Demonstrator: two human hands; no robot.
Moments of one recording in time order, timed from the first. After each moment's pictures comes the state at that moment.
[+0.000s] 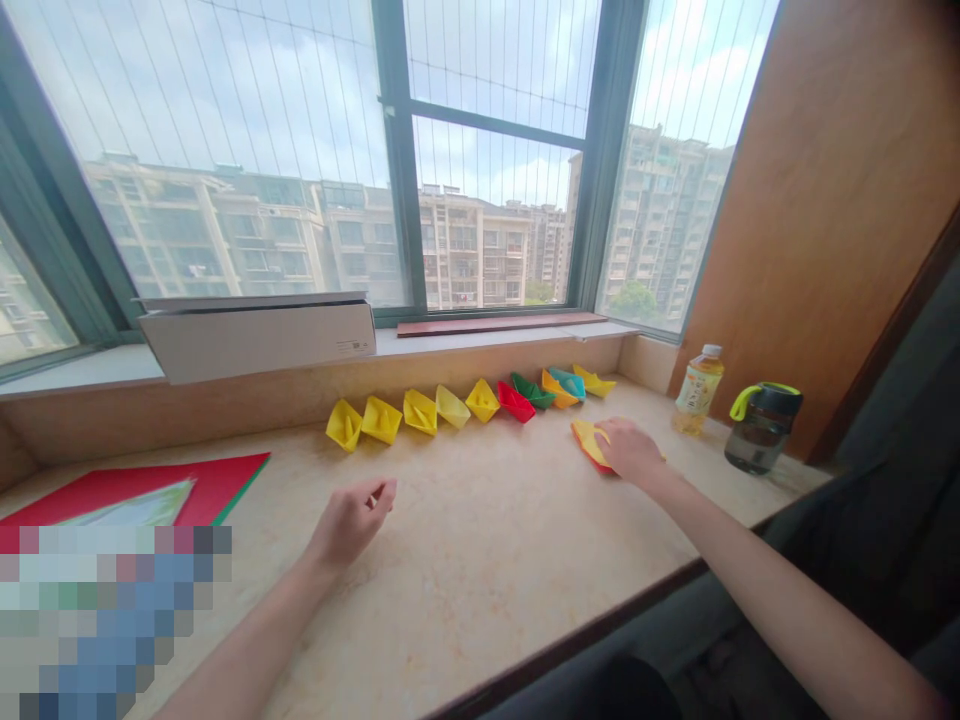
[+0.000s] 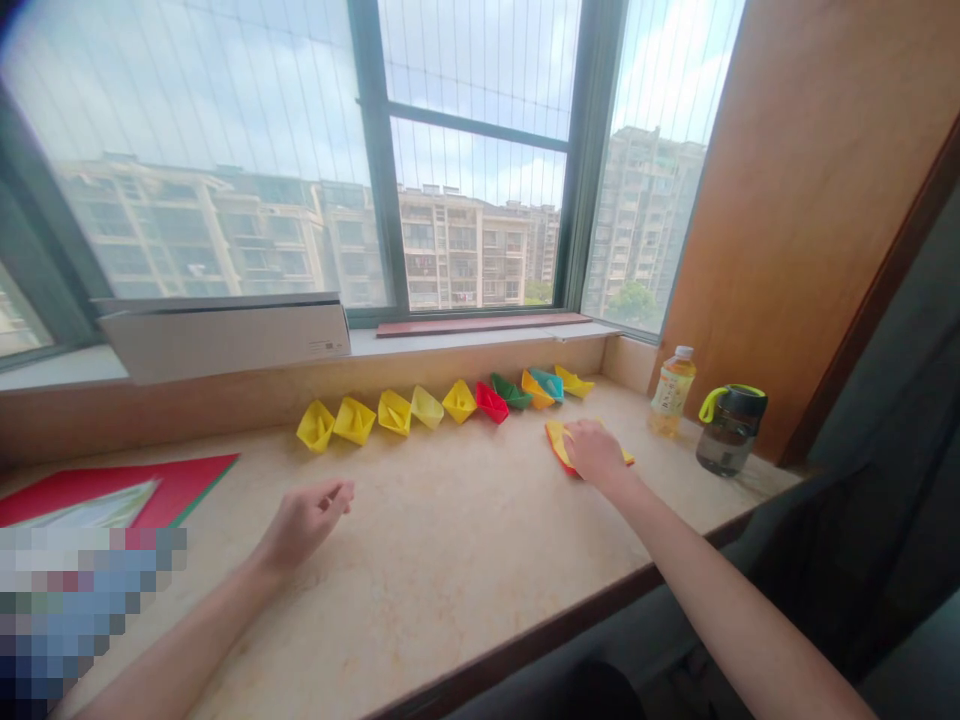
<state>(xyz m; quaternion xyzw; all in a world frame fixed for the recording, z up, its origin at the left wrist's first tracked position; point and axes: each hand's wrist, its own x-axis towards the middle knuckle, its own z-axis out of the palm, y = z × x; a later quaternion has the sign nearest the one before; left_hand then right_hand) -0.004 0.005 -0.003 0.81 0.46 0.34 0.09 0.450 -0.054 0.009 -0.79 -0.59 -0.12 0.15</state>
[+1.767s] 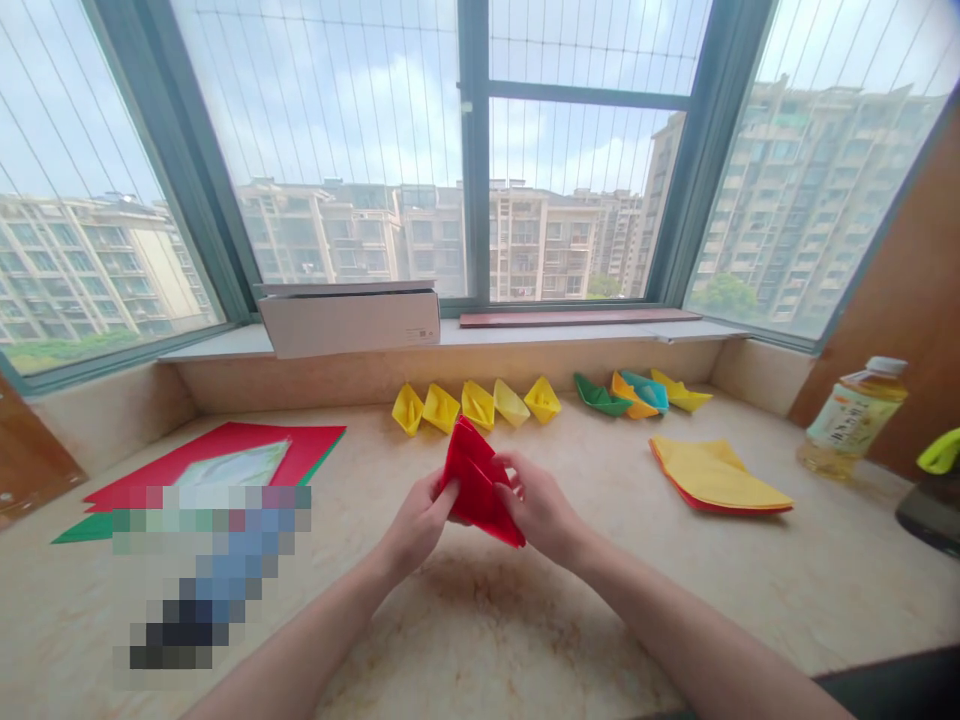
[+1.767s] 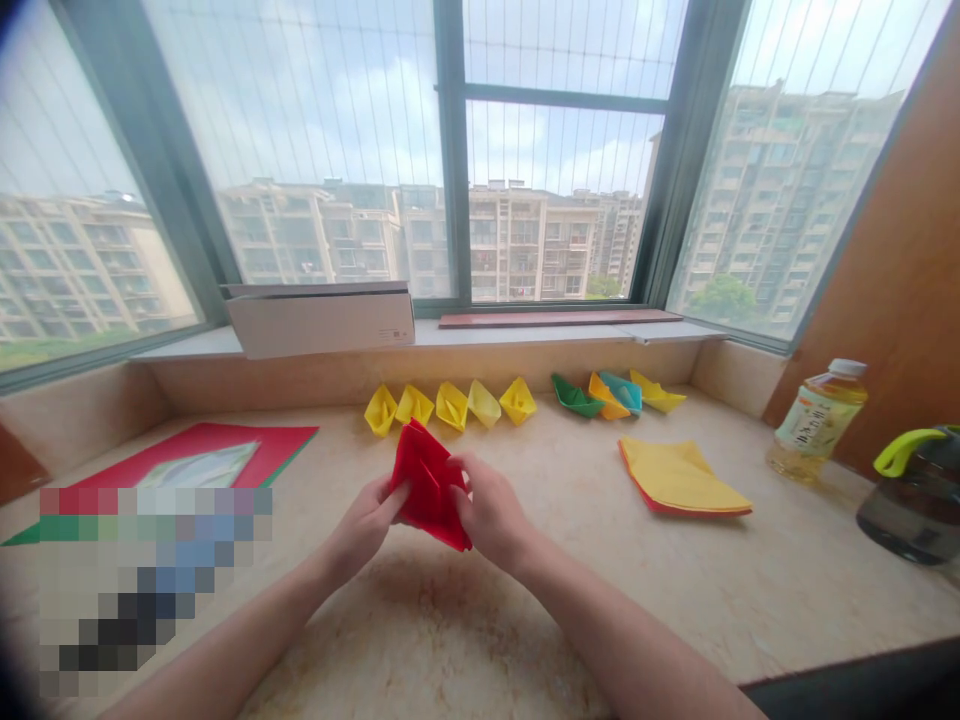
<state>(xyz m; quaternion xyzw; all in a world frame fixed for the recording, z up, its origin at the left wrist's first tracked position) 0.029 -0.028 0.005 0.62 0.37 0.45 0.53 0.217 -0.032 -0.008 -0.43 -0.72 0.27 0.48</state>
